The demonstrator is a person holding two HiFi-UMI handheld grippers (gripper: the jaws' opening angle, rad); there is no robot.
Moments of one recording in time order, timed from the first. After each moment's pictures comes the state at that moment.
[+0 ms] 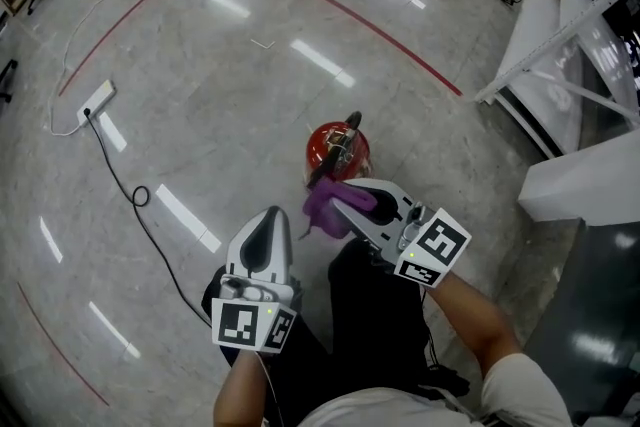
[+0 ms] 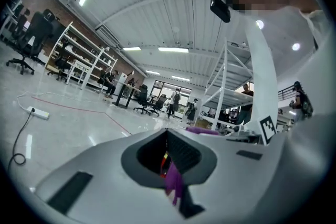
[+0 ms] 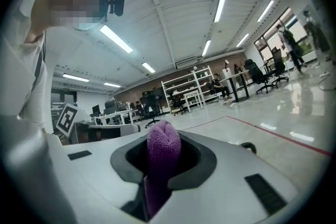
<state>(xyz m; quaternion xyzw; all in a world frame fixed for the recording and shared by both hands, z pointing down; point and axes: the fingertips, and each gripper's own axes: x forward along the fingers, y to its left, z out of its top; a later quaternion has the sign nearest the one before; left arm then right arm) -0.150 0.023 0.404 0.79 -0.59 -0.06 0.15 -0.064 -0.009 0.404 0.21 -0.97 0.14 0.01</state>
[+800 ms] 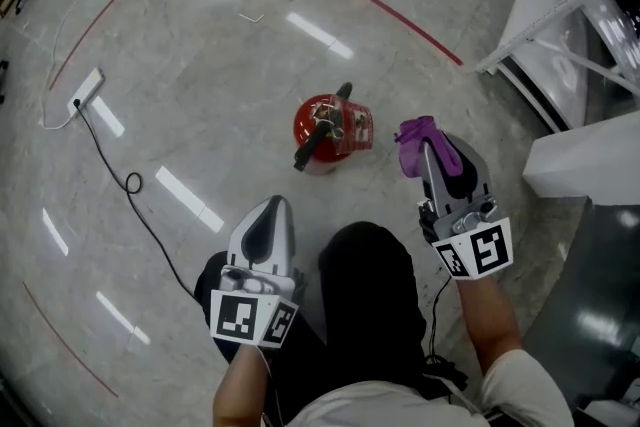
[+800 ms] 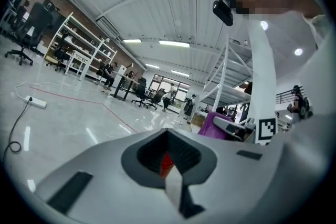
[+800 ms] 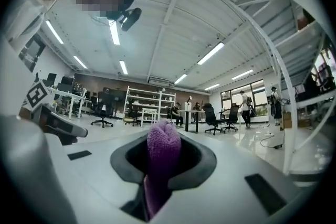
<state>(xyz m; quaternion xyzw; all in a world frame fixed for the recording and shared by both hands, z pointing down) -0.124 0.028 0.427 0.80 -0.57 -0.05 0.19 0.077 -0.048 0.371 0.47 -0.88 -0.05 0.00</state>
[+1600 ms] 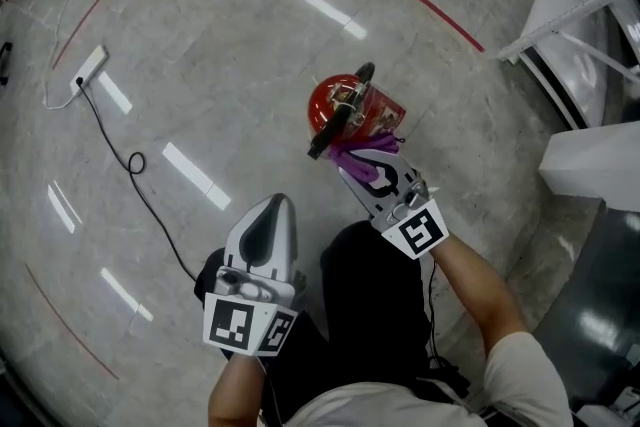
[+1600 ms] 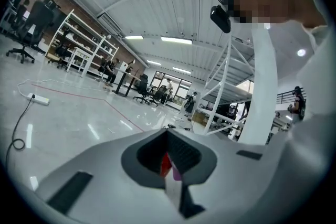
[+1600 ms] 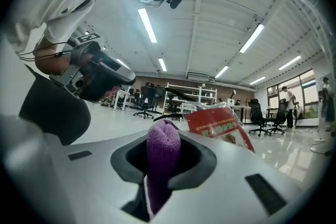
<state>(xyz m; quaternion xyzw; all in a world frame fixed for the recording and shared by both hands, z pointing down) -0.138 0.034 0.439 0.80 -0.57 -0.03 0.20 -0.054 -0.015 0.515 0.24 -0.97 -0.09 0.04</state>
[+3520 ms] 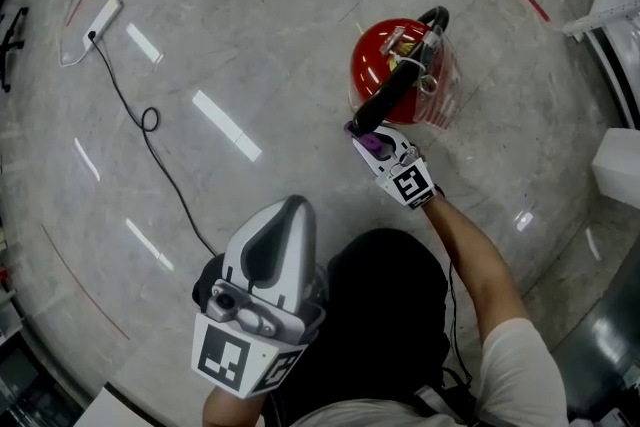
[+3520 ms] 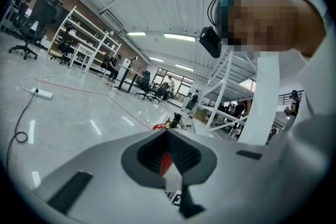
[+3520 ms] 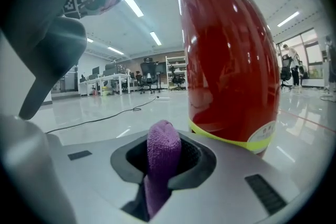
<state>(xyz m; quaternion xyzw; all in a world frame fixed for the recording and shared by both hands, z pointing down) -0.146 0.043 0.464 0.79 -0.57 -0.02 0.22 -0.089 -0.012 0.796 0.21 -0.96 0.05 0.15</state>
